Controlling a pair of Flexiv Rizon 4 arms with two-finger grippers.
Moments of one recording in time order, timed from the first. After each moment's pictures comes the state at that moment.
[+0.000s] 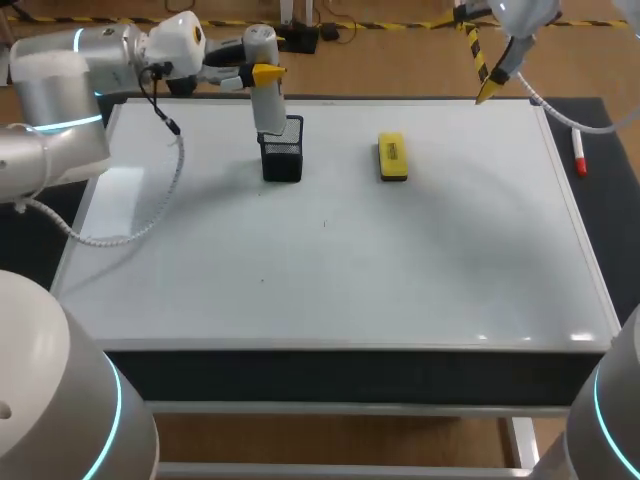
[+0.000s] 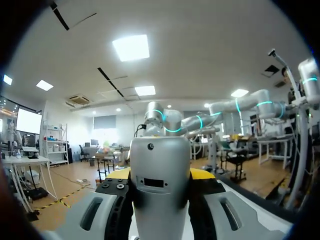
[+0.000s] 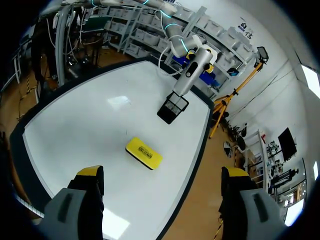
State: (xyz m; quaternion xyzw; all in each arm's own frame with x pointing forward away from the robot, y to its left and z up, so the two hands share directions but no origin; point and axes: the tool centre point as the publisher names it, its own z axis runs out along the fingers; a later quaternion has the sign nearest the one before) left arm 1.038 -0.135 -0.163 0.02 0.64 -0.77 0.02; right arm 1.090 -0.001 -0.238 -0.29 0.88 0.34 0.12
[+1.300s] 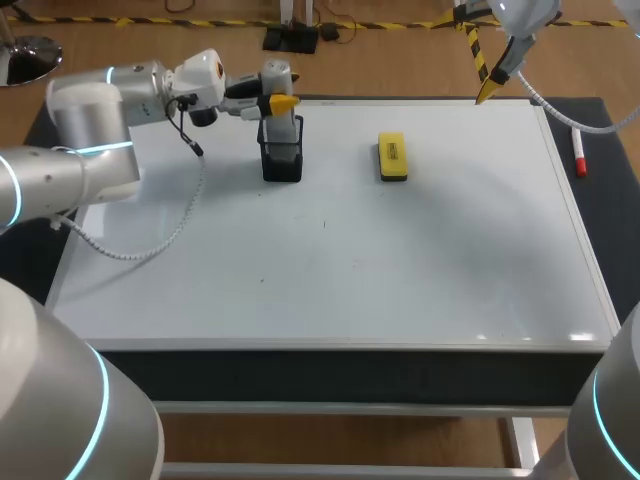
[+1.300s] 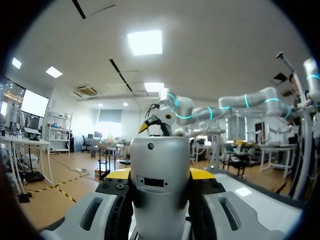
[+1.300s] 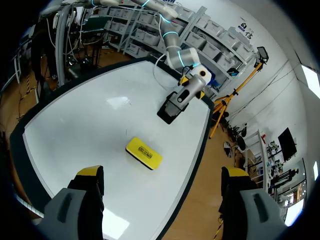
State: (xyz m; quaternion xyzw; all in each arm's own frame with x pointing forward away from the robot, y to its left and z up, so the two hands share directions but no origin) left arm 1.072 -0.151 -0.252 -0.03 0.64 -0.76 -0.01; right arm 1.090 -0.001 -0.237 -0.29 0.88 0.35 0.12
